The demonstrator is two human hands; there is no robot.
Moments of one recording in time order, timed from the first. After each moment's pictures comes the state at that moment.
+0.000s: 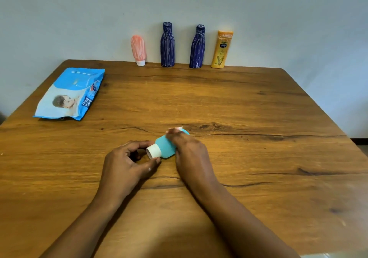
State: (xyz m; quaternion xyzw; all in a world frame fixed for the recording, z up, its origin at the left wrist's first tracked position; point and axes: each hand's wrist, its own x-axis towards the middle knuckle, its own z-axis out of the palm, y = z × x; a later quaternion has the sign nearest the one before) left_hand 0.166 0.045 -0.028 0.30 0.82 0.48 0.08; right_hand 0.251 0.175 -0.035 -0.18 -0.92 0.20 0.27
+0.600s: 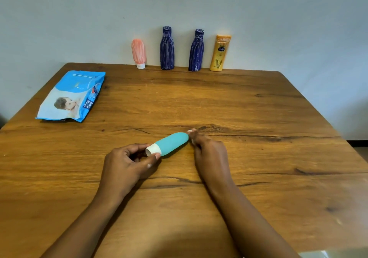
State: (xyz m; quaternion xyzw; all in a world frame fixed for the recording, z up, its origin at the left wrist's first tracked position) left_hand 0.171 0.046 -0.021 0.26 0.83 0.49 0.09; right_hand 0.276 0.203 -0.043 -0.27 -0.89 0.24 0.29
